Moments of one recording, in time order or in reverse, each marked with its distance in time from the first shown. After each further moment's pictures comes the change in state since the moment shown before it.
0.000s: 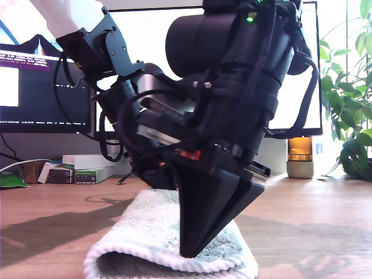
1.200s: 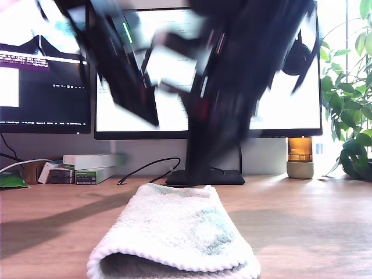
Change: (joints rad) left arm 0.108 -0.364 0.139 -0.126 0.108 0.008; right arm -0.079 -0.288 -0.007 0.158 0.216 -0.119
